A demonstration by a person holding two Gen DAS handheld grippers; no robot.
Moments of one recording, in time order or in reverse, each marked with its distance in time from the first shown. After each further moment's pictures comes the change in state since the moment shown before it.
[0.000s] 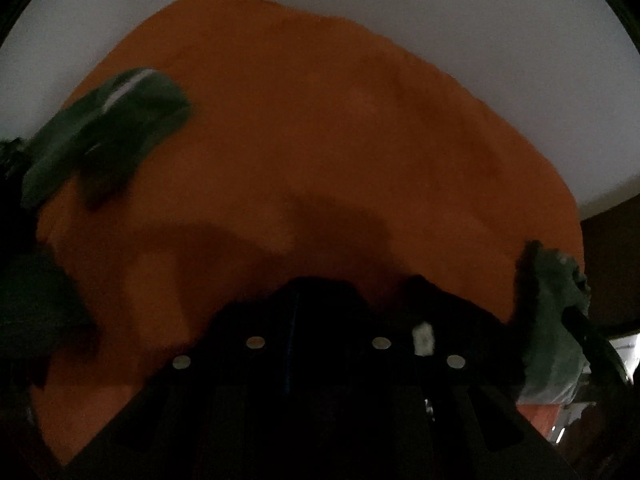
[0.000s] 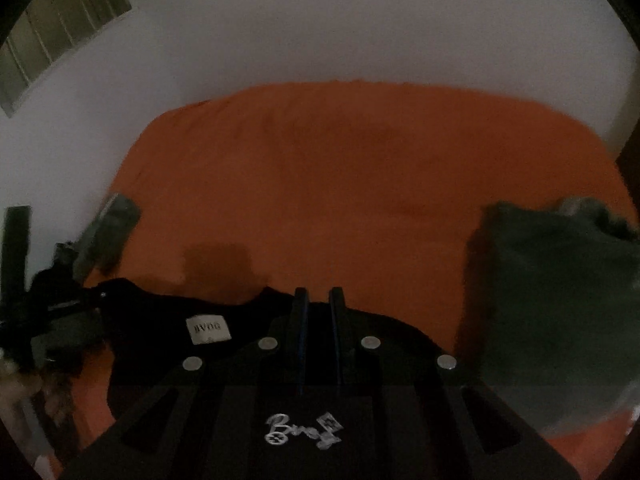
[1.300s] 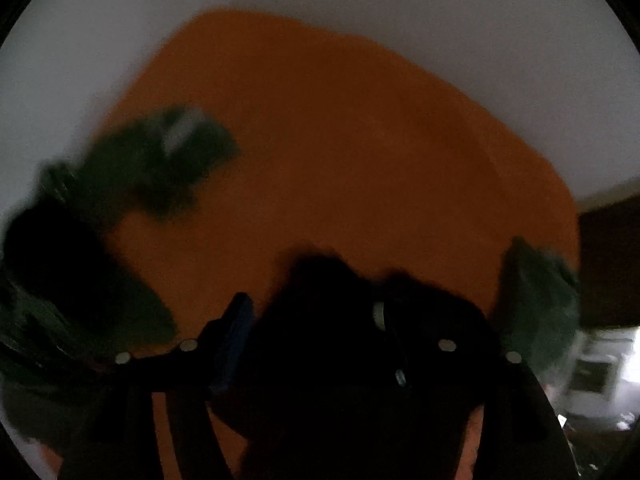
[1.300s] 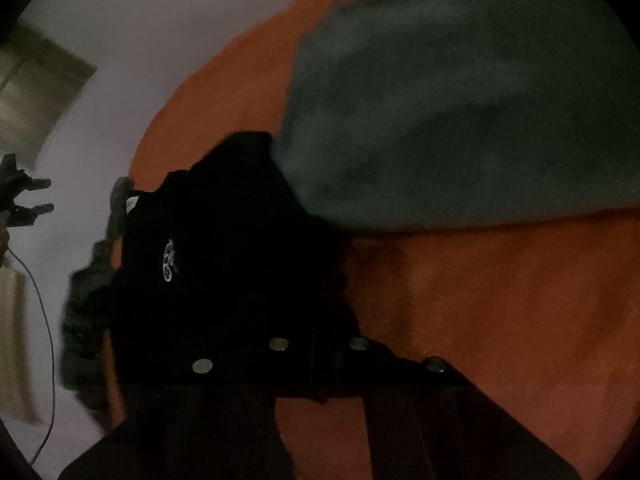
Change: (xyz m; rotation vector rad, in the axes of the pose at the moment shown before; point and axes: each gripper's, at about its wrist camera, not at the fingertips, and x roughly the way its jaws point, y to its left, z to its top) left arm -0.116 0.028 0.017 -0.013 0.112 0.009; right arm -0.018 -0.206 -0.234 0.247 0.004 0.202
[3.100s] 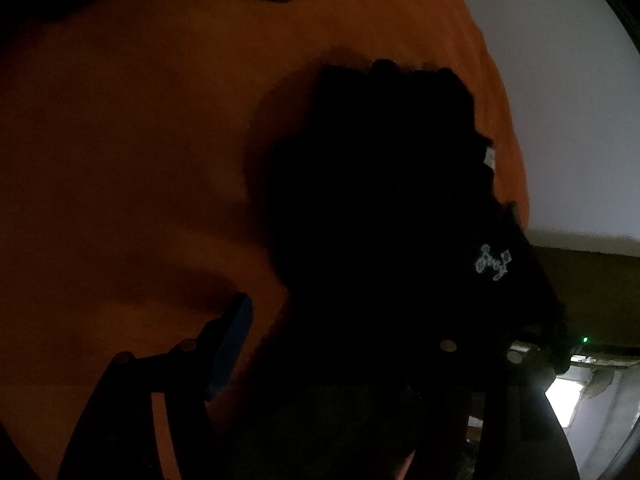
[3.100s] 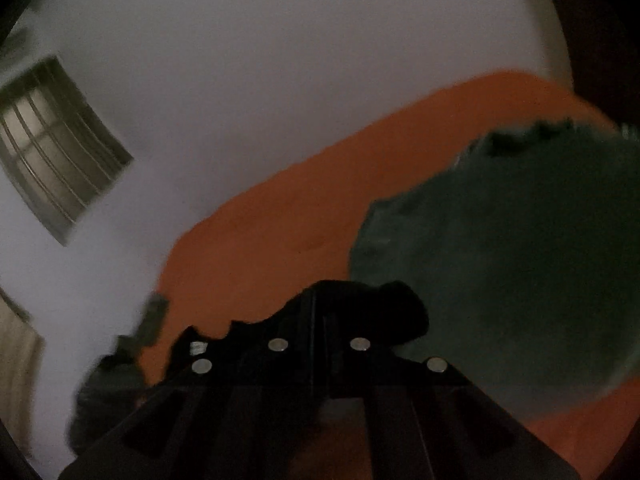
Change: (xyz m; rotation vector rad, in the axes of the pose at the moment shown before) left arm 0.114 0.146 -0.241 -0.360 0.080 -0.368; right arm -0.052 0.004 0.142 0.021 -0.356 0.005
